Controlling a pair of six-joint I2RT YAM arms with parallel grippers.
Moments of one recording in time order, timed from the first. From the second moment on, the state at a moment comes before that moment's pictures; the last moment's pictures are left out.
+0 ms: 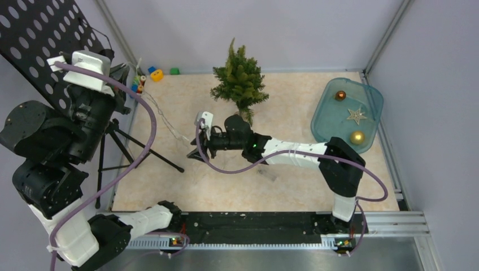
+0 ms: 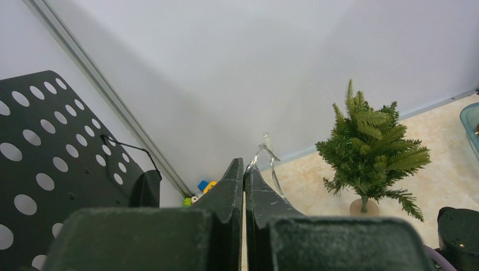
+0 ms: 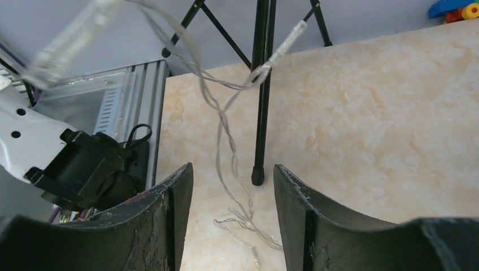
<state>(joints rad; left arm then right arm) -0.52 1.10 2.24 -0.95 -0.27 0.35 1.07 1.82 1.30 0.39 -0.44 0.07</state>
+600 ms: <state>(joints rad) -0.52 1.10 2.25 -0.95 -0.27 0.35 1.07 1.93 1.39 0.35 -0.32 0.07</state>
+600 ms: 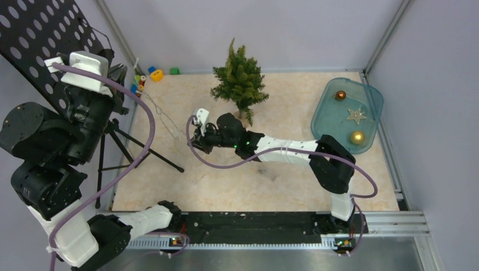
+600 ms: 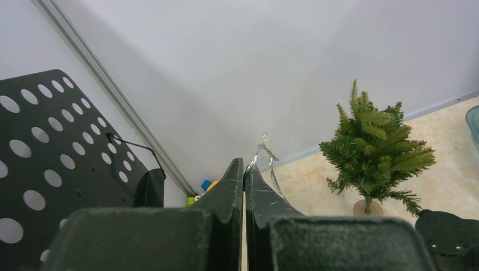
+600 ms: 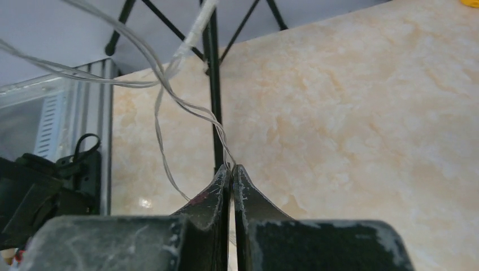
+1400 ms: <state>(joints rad) -0.52 1.00 2.09 -0.86 -0.68 0.65 1.07 1.28 1.42 -0.01 0.30 -0.27</state>
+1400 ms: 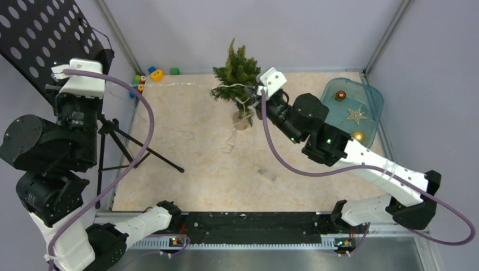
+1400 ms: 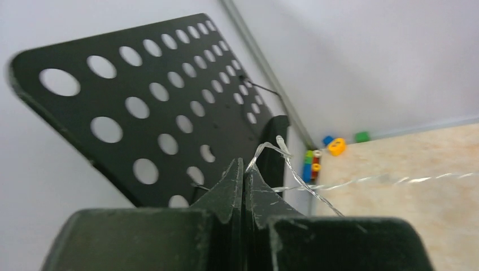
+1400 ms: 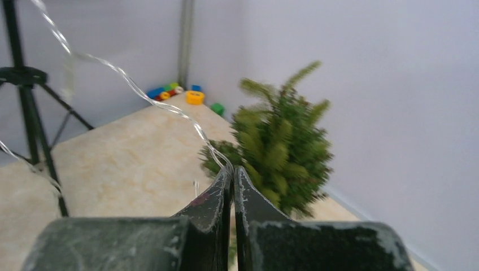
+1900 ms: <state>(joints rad) -0.55 1.05 2.13 -0.71 -0.69 0.86 1.04 1.00 1.31 -0.02 0.62 -0.48</state>
